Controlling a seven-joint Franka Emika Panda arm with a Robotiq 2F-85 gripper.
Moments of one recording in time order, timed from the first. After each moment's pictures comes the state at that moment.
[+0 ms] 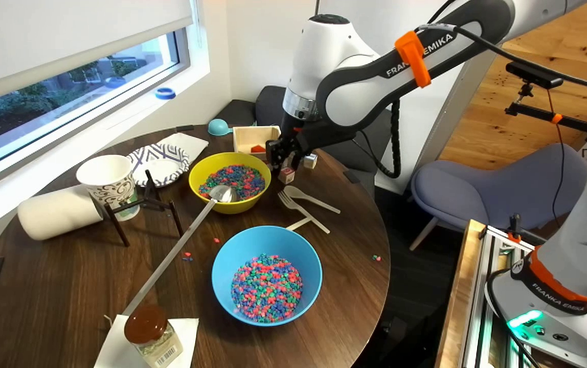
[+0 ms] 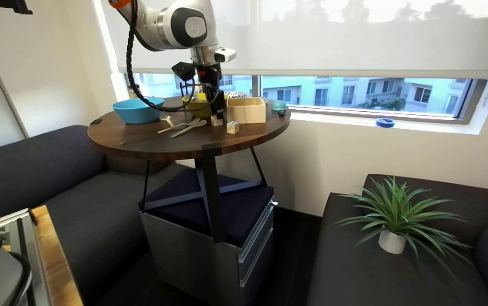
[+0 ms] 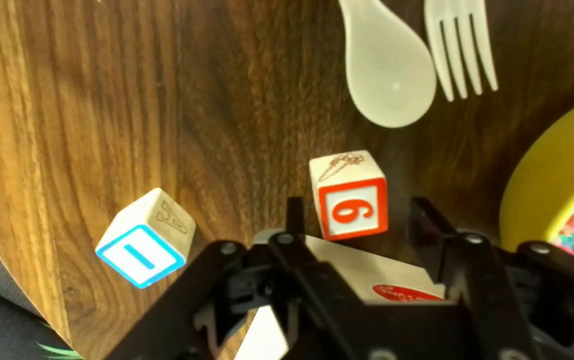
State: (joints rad) arm 0.16 0.24 0.05 -2.07 -0.06 2.49 0.57
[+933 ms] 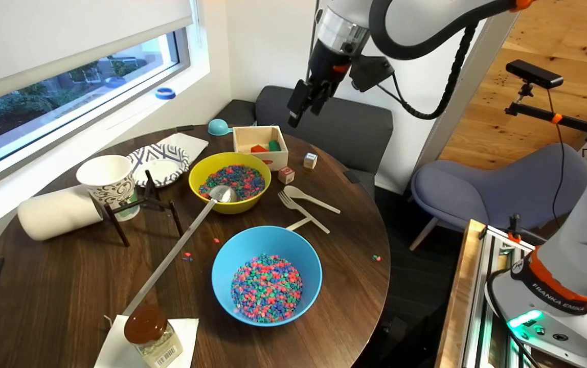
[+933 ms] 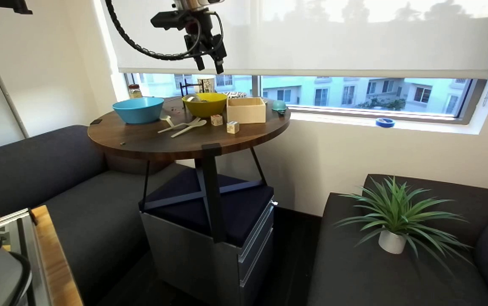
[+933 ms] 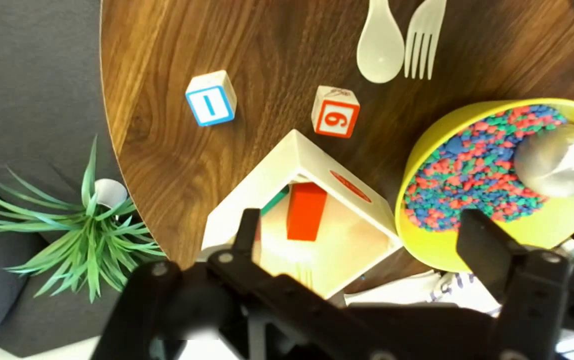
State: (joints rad) arm 0.13 -0.07 0.05 -2.15 0.00 2.37 0.16
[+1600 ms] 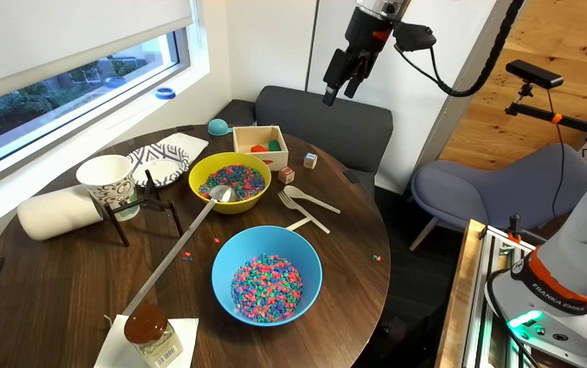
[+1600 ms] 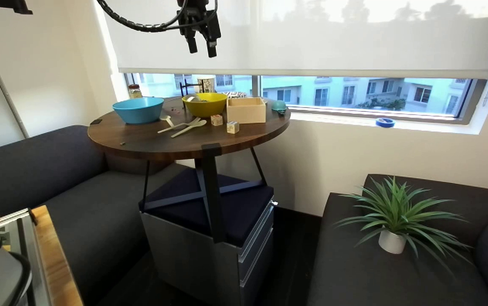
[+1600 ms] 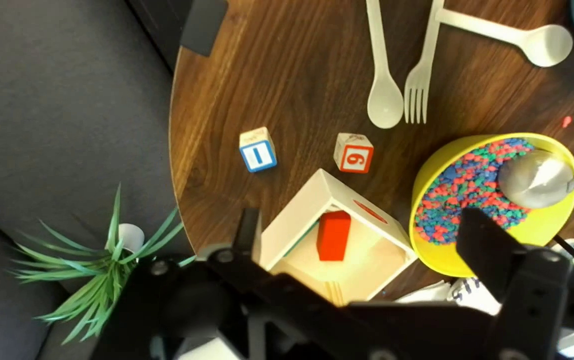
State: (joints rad) arm 0.06 -0.22 0.03 -2.15 0.08 2.13 0.10
